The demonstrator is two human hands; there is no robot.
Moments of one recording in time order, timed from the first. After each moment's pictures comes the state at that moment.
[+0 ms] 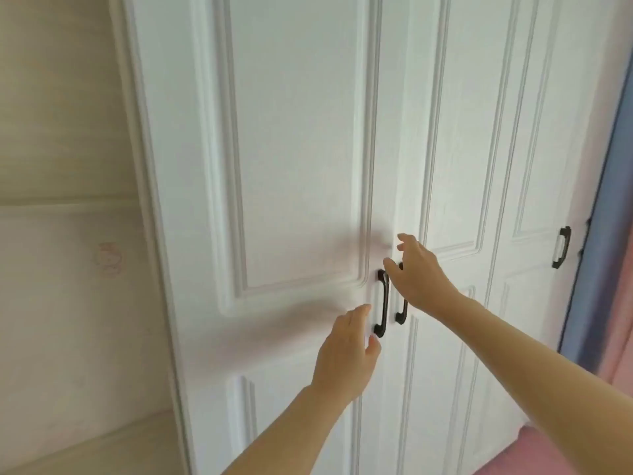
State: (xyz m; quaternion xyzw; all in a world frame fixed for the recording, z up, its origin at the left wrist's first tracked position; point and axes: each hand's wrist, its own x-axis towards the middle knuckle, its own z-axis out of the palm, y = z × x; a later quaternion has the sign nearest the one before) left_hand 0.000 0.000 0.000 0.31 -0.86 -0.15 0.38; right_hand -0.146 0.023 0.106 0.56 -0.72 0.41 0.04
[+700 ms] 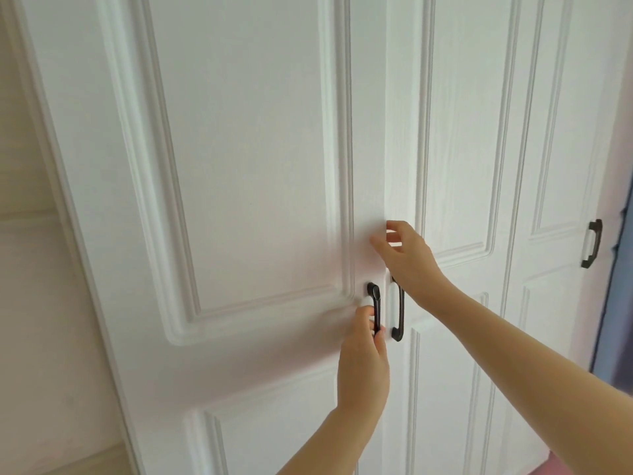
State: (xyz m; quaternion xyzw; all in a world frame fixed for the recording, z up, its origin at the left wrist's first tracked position) left_hand -0.083 -0.012 -0.009 0.36 -0.75 -0.25 0.50; right_hand -0.183 -0.015 0.116 0.54 -0.59 0.59 -0.09
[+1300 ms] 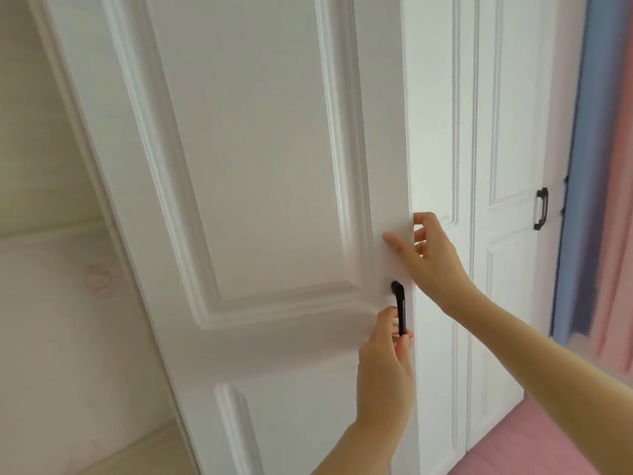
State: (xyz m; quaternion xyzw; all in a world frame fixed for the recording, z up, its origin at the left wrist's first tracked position) left_hand -0.039 0.087 -0.013 0.29 -0.77 -0.30 0.48; right_hand -0.154 0.090 0.097 0.50 -0.59 0.64 -0.03
